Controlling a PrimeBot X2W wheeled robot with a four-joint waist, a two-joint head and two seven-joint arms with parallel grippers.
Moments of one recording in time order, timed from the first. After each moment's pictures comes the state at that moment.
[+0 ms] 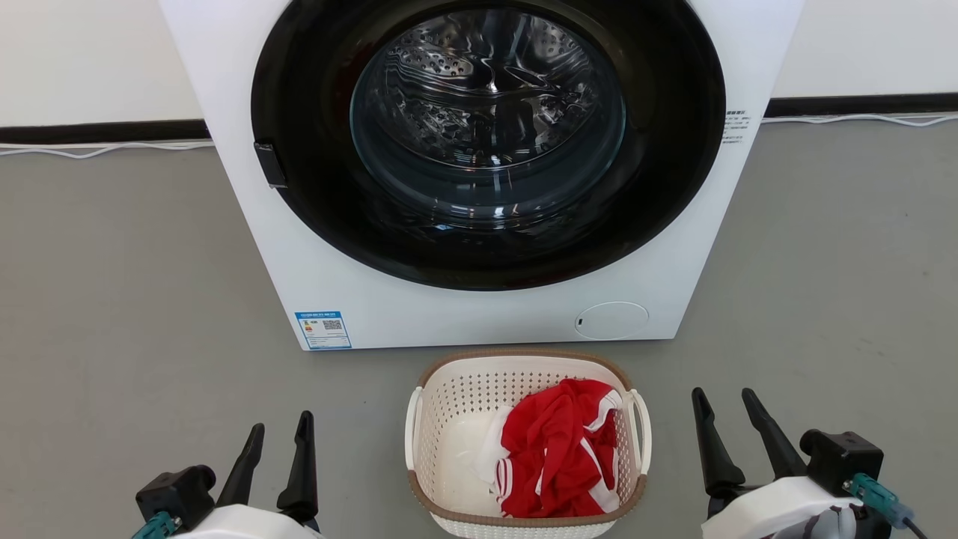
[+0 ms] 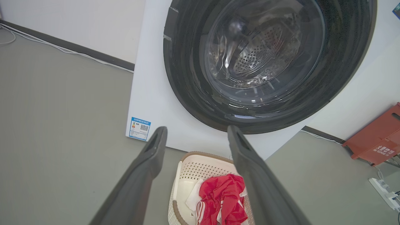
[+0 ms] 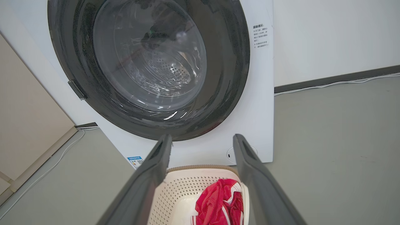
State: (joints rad) left arm 0.01 0.04 -0.01 0.28 -0.46 -0.09 -0.18; right arm -0.05 -0.05 0.02 0.34 0.29 0.12 -0.18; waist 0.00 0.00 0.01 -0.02
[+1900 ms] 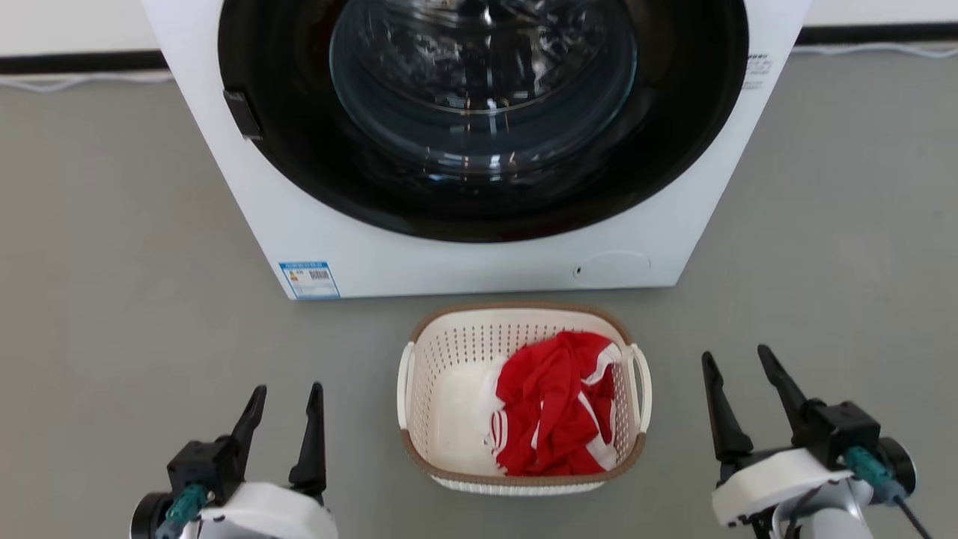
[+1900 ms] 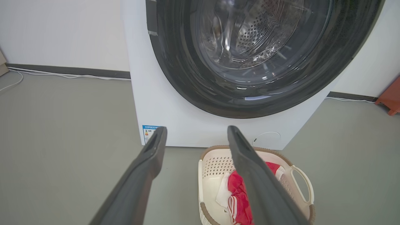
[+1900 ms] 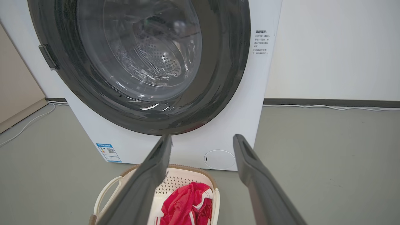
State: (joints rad) left arm -0.03 0.04 -0.01 0.29 -0.18 -0.08 -0.25; right arm -0.11 -0.05 -0.04 0.36 0.03 0.12 -0.25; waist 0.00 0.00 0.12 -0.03
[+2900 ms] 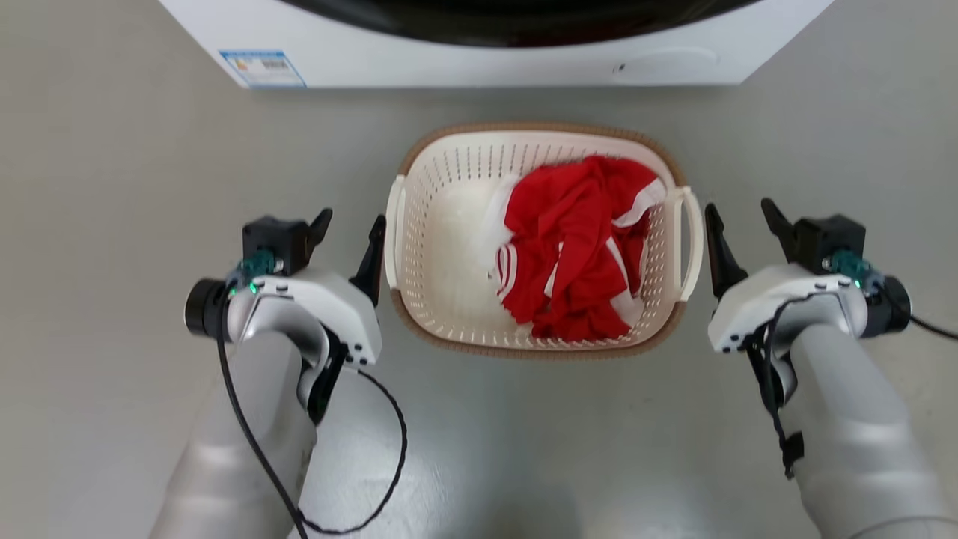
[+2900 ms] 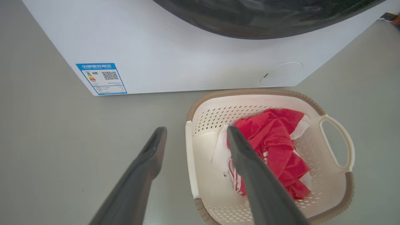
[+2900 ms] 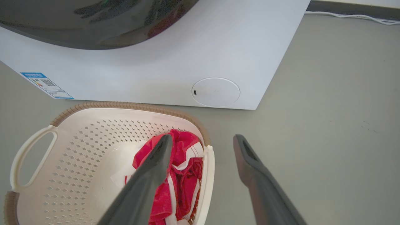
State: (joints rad) left arm -0.67 0.03 -0.17 0.85 -0.21 -0.12 -0.21; right arm -0.69 -0.05 -0.13 0.94 -0.06 0.12 -0.25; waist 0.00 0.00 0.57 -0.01
